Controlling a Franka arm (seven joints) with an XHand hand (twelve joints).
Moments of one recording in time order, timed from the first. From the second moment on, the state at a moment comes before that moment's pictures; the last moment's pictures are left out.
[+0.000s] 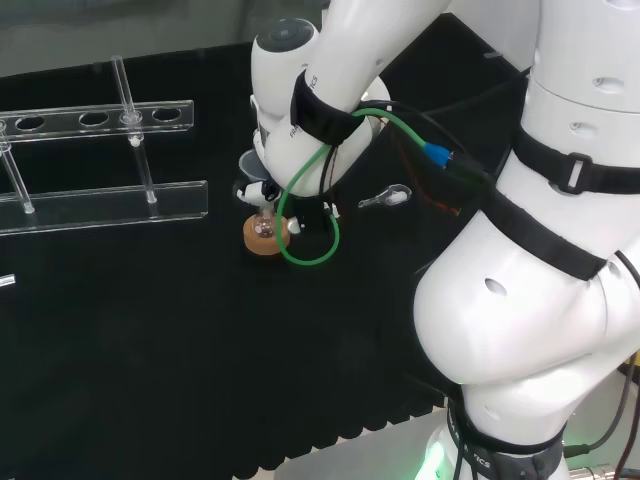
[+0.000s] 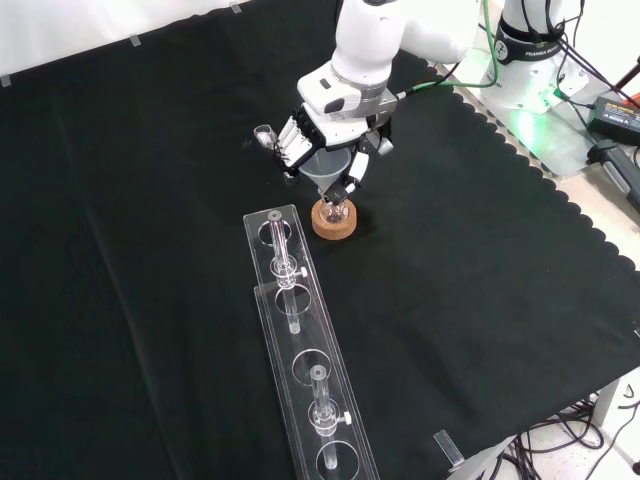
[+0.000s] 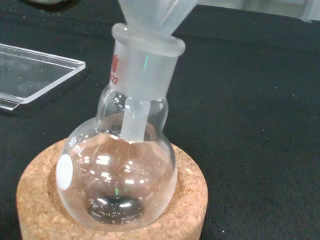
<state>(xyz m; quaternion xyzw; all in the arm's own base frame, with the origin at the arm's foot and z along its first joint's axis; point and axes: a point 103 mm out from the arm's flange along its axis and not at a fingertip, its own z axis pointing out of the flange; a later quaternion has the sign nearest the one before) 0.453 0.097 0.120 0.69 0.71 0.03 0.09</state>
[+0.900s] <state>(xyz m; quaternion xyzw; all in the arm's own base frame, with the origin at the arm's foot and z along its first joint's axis) 0.438 0.106 0.125 0.70 0.71 0.02 0.04</state>
